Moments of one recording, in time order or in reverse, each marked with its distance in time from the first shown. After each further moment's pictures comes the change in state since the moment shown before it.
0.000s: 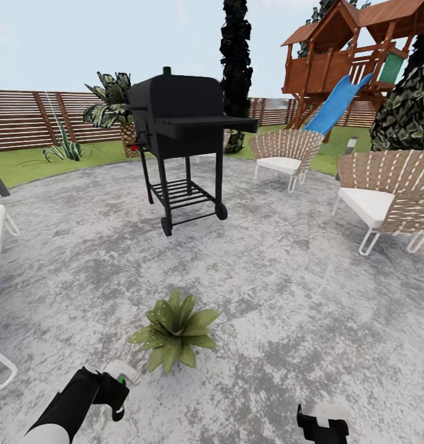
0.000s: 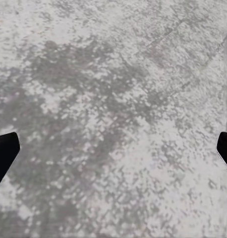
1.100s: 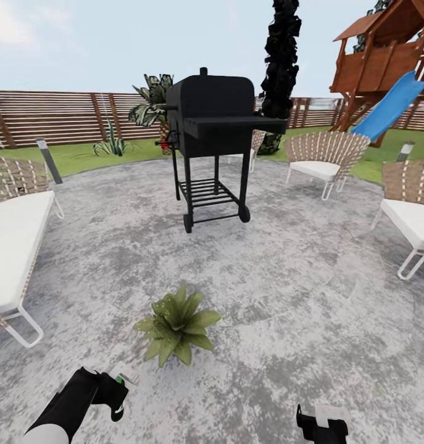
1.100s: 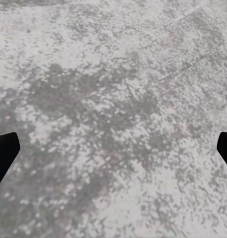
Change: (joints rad) left arm 0.000 0.003 0.007 -0.001 0.000 0.002 0.001; right arm 0.000 0.003 0.000 0.000 0.000 0.000 -0.001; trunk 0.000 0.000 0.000
